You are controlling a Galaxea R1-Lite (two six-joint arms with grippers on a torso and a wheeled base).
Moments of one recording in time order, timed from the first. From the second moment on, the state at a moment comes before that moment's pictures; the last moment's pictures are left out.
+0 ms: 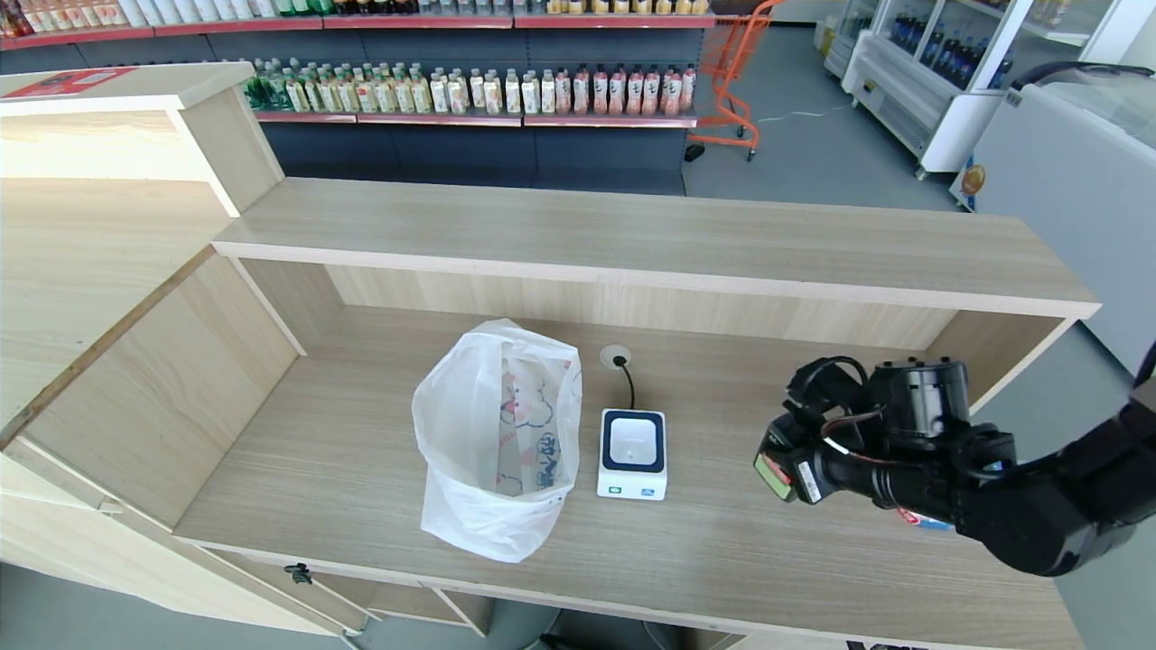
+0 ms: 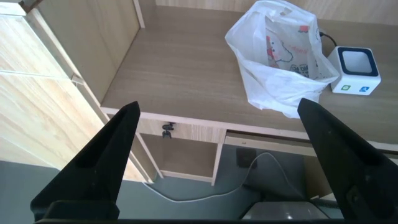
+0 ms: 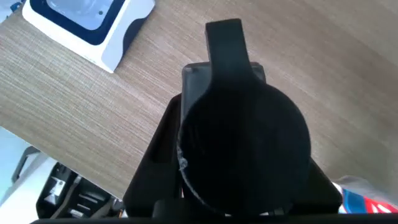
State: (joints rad) left arm 0.00 0.00 0.00 0.00 0.00 0.00; right arm 0.28 1.90 -0.63 -0.77 0.02 -0.30
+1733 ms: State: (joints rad) left arm 0.00 0.00 0.00 0.00 0.00 0.00; right arm 0.42 1.71 -0.51 -0.33 1.12 -2.80
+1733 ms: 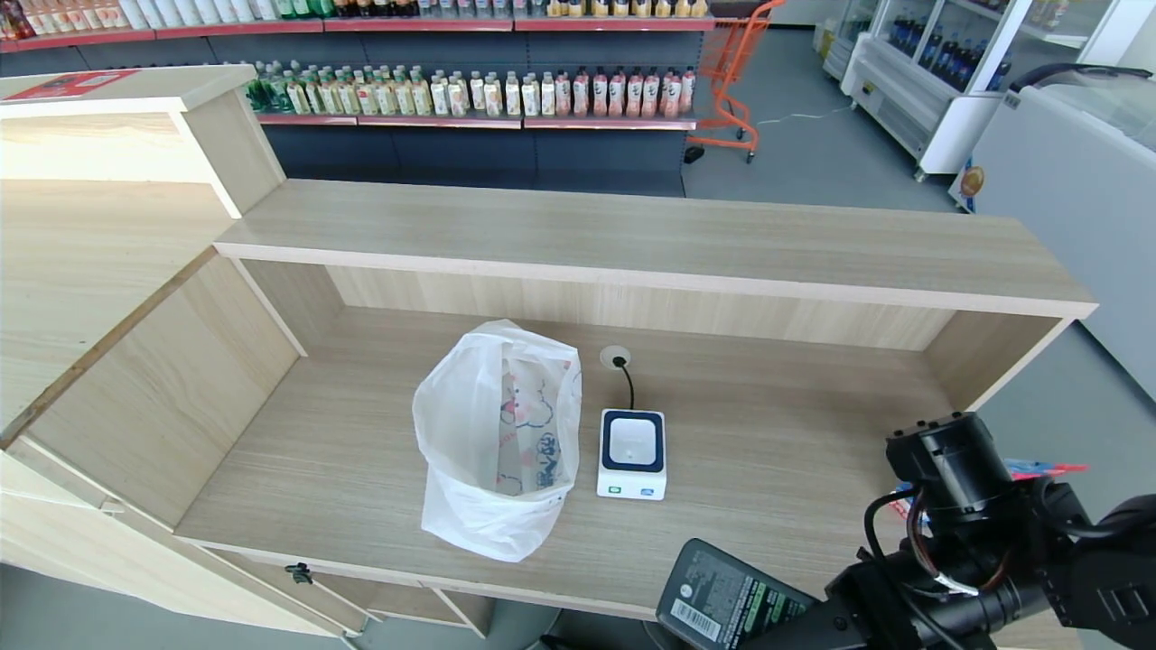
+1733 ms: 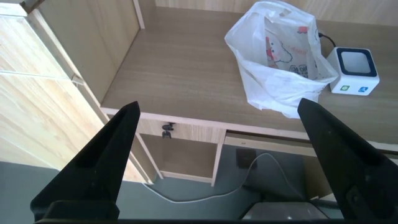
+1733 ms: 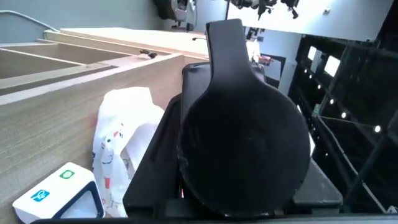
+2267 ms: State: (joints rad) left arm 0.00 0.00 0.00 0.00 0.00 0.00; right arm 0.44 1.74 -0.52 -0.33 1.12 -2.80
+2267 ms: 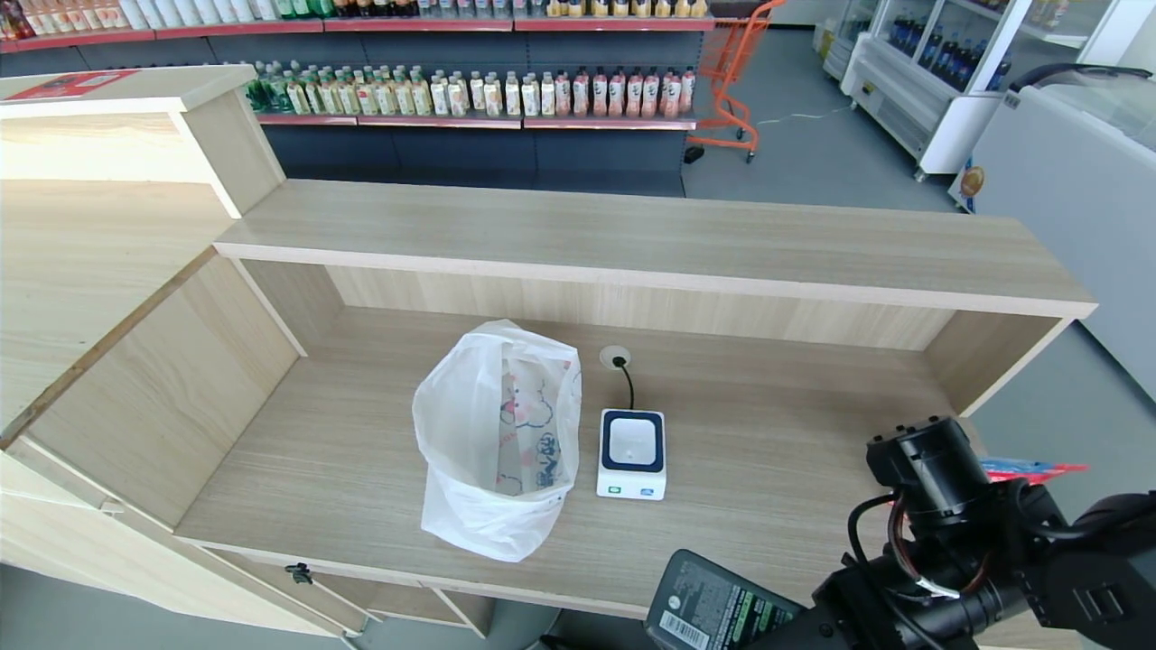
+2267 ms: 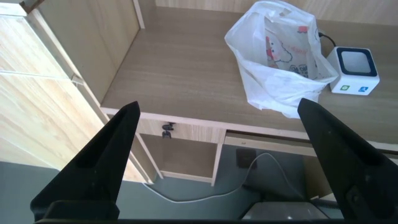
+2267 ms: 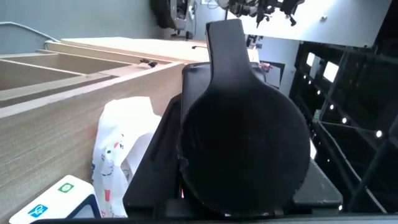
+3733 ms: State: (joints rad) left arm 0.00 0.00 0.00 0.00 0.00 0.00; right arm 0.11 1.10 -0.55 -0.30 0.82 -0.25
